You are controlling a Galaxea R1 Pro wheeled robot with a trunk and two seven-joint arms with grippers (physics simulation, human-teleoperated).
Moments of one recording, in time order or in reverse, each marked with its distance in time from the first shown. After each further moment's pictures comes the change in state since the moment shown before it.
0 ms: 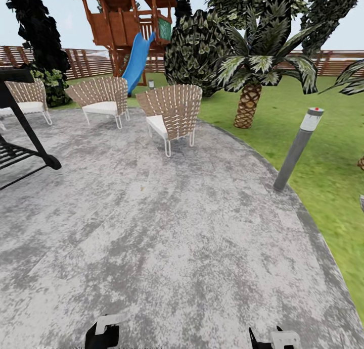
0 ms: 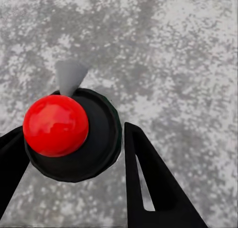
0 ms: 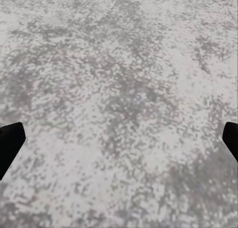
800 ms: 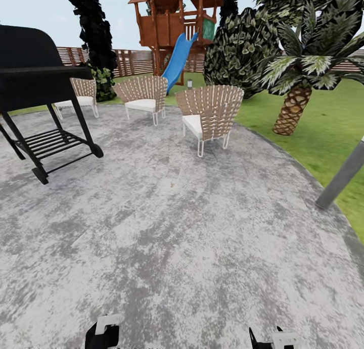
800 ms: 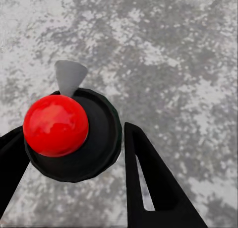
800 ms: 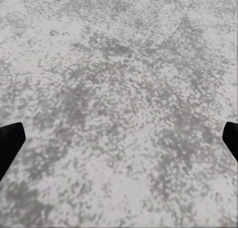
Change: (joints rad) left arm 0.000 0.000 0.000 0.000 0.000 0.000 0.000; right arm 0.000 0.000 0.000 0.000 0.000 0.000 0.000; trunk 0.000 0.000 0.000
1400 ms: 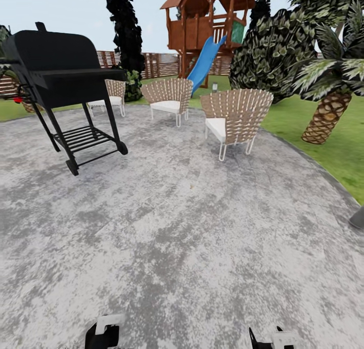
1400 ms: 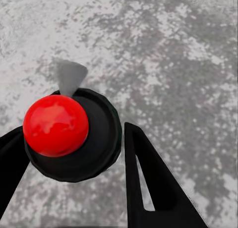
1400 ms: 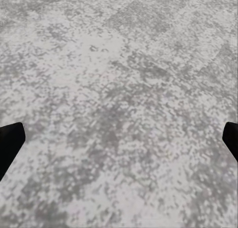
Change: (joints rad) left arm 0.000 0.000 0.000 0.000 0.000 0.000 0.000; right arm 0.000 0.000 0.000 0.000 0.000 0.000 0.000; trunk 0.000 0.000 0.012
